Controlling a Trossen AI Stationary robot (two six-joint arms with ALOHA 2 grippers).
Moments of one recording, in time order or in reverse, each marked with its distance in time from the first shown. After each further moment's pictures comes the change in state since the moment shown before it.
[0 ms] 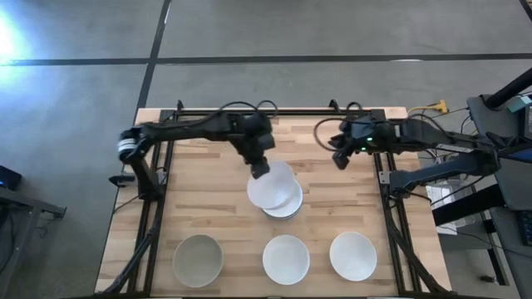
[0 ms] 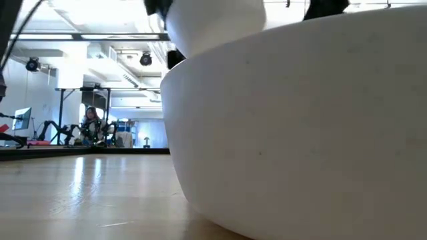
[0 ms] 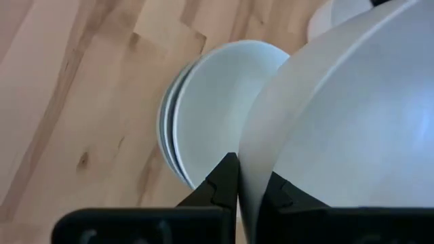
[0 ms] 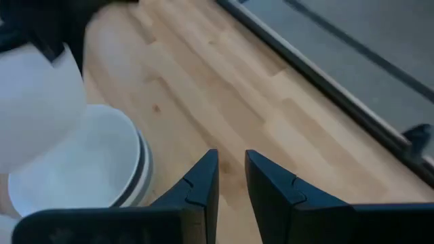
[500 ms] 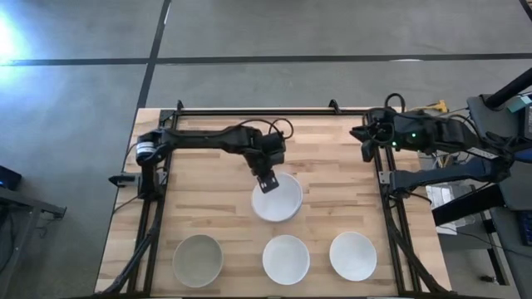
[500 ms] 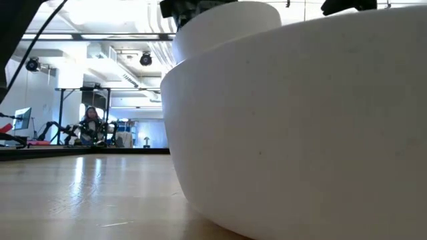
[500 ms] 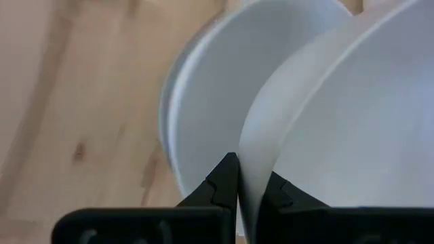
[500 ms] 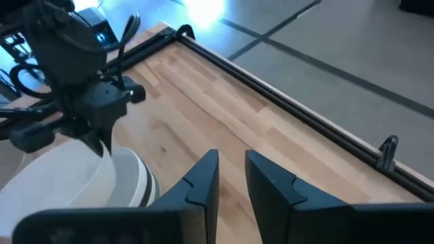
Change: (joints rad) left arm -0.094 0.149 0.101 -0.085 -0.129 -0.012; right arm 0.000 -0.242 -0.013 -0.021 0.056 0.036
